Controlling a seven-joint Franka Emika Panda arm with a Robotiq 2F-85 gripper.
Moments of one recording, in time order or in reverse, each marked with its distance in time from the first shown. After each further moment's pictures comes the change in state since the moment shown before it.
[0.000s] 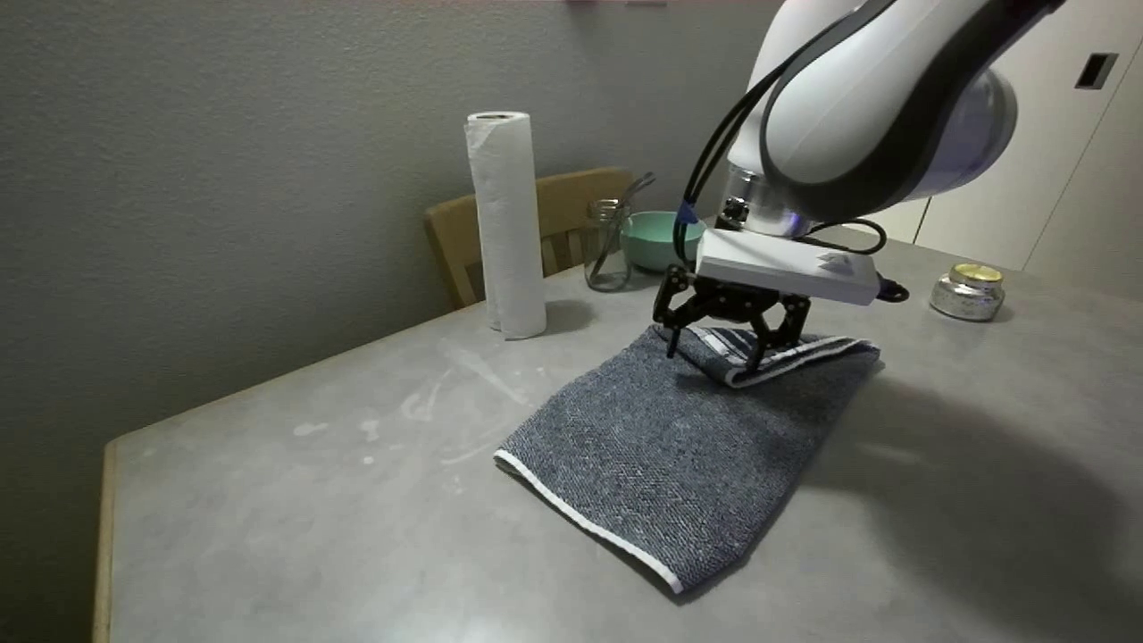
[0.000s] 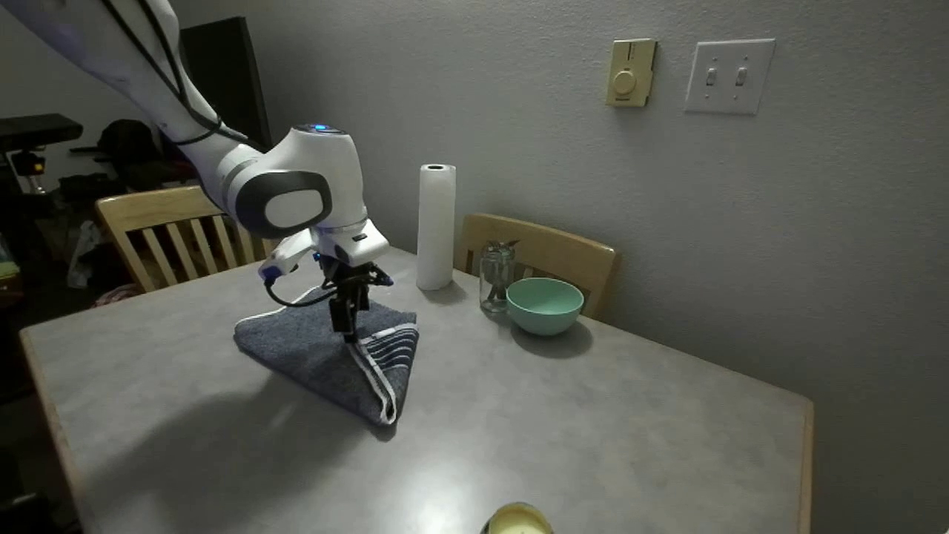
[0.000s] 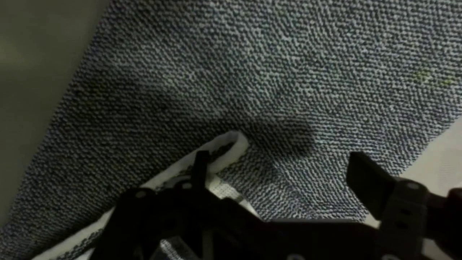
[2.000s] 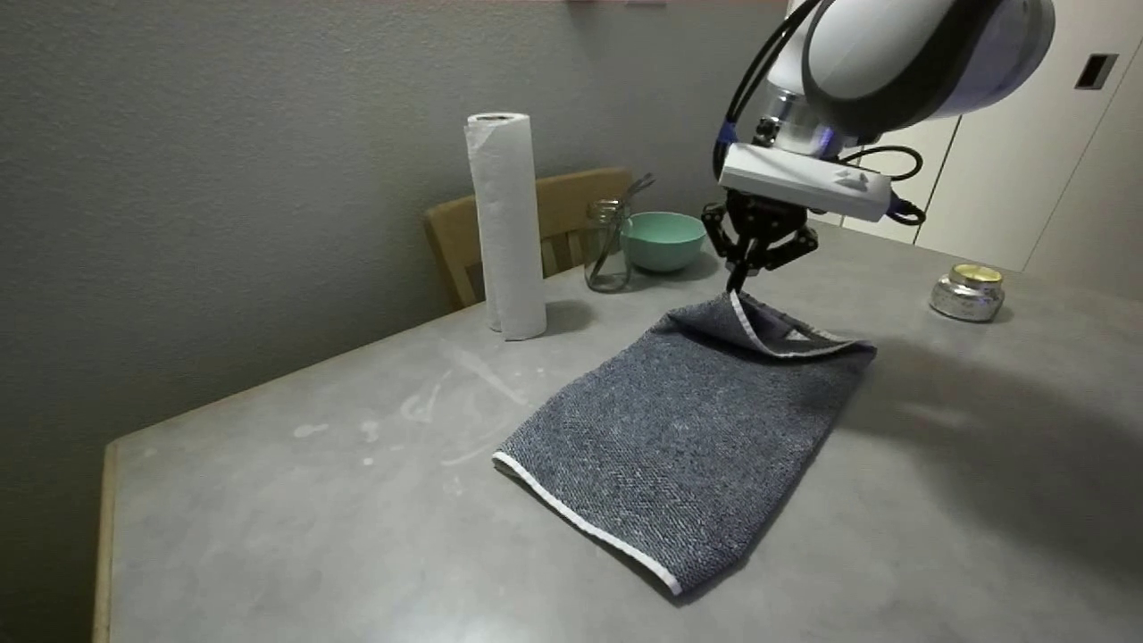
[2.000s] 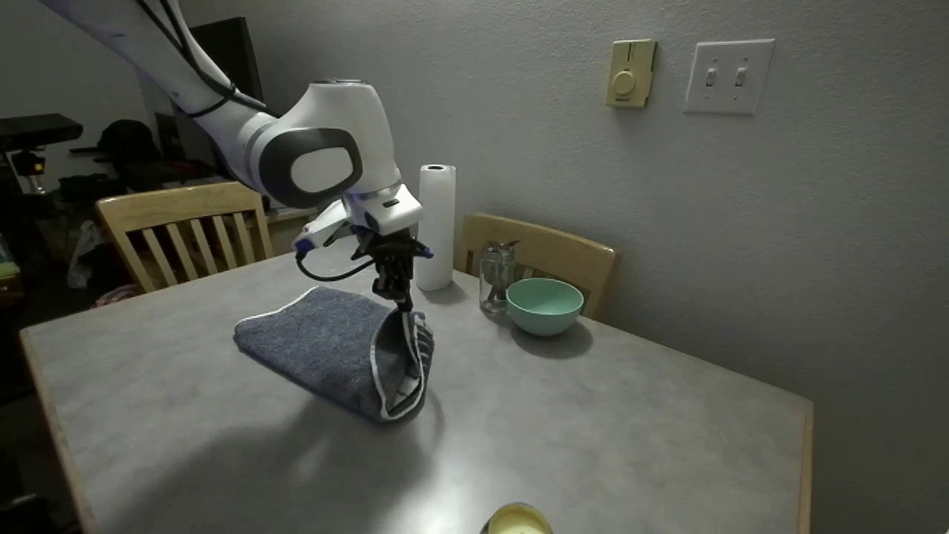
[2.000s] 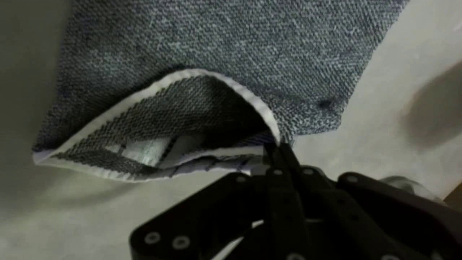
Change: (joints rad) arm -0.015 -0.090 -0.122 0.004 -0.101 -0.005 0.133
